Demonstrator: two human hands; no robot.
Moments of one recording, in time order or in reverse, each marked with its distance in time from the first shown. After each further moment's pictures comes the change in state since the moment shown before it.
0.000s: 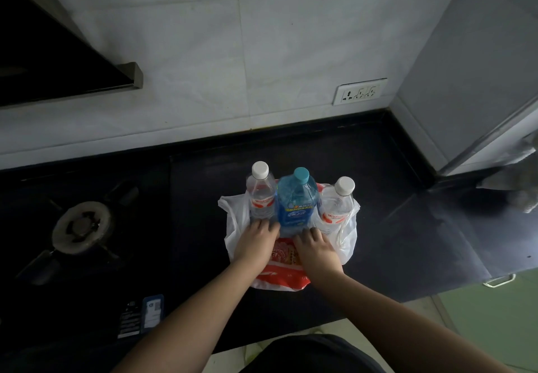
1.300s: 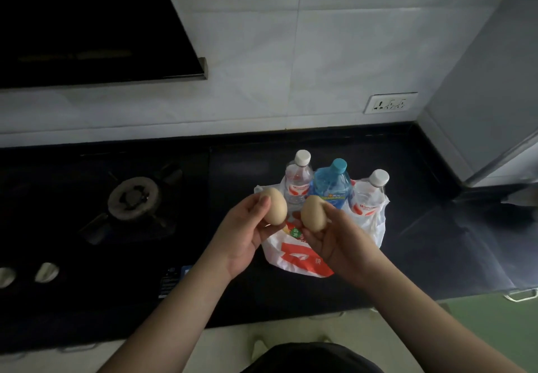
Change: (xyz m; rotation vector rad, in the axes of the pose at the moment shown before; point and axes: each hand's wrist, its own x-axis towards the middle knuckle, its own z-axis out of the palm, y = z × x) left_hand -0.129 -0.011 -0.180 -1.944 0.143 -0.394; right_hand -0.066 -0.086 -0.154 2.296 -0.285 0.296
